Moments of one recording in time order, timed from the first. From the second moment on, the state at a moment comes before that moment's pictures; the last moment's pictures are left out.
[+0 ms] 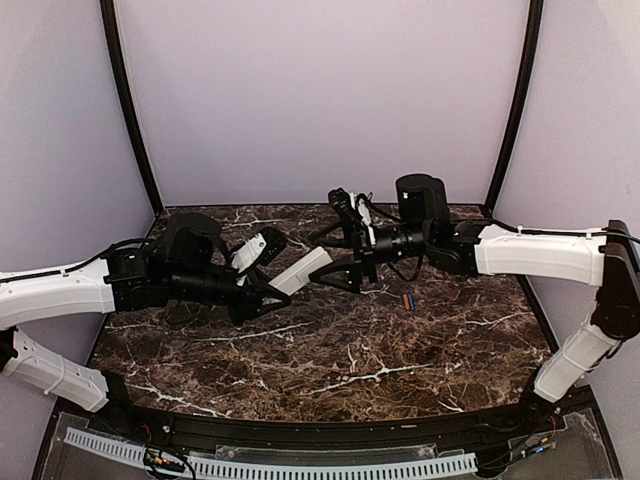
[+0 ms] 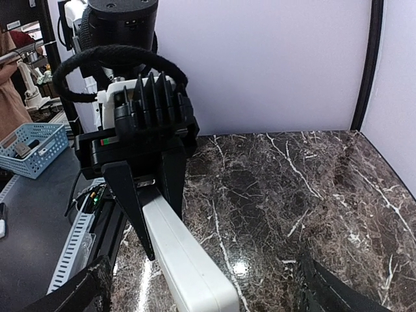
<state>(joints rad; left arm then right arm) -0.93 1.20 0.90 -0.27 0.23 -0.03 0.84 1.56 1.12 0.16 -0.78 -0.16</state>
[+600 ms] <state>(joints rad) -0.93 1.20 0.90 -0.27 0.25 -0.03 0.85 1.51 1.10 0.11 -0.75 -0.07</state>
